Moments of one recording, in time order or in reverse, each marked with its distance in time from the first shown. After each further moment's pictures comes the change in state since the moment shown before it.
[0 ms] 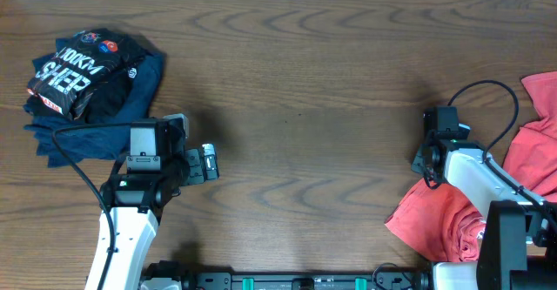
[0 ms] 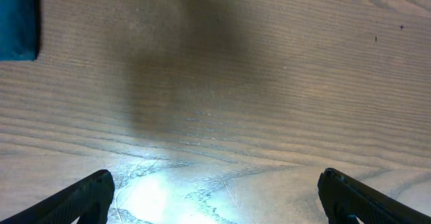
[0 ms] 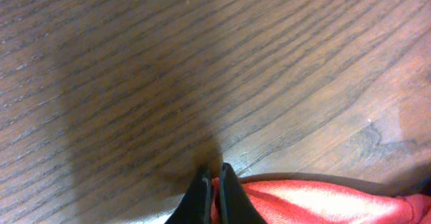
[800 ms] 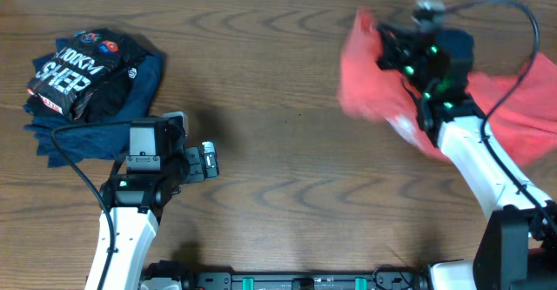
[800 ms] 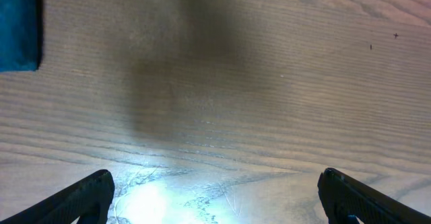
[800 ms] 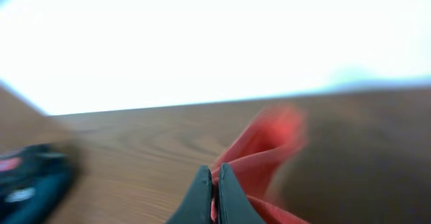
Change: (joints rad) left arm 0.000 0.000 0.000 0.024 0.000 0.000; right arm 0.155 0.016 0.364 0.790 -0.676 -0.038
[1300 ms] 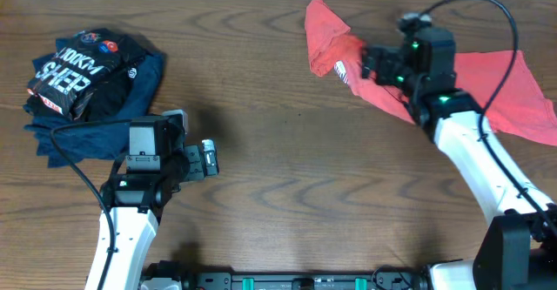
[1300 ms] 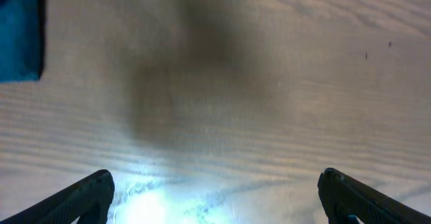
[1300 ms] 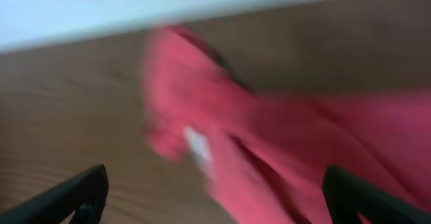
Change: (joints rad) left arm 0.000 0.000 0.001 0.030 0.000 0.000; right arm -0.008 -0.005 0.043 -0.493 0.282 -0.086
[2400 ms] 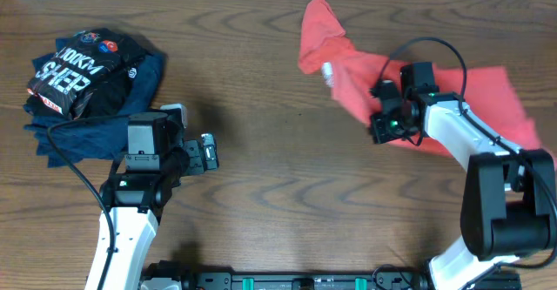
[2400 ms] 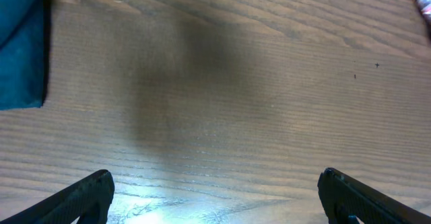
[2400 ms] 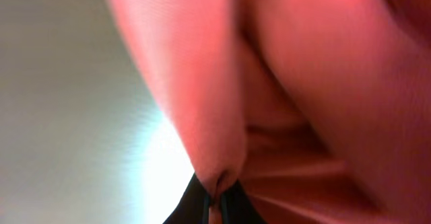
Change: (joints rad) left arm 0.000 0.000 0.001 0.058 0.000 0.000; right arm -0.023 0.217 -0.025 -0.406 -0.371 -0.478
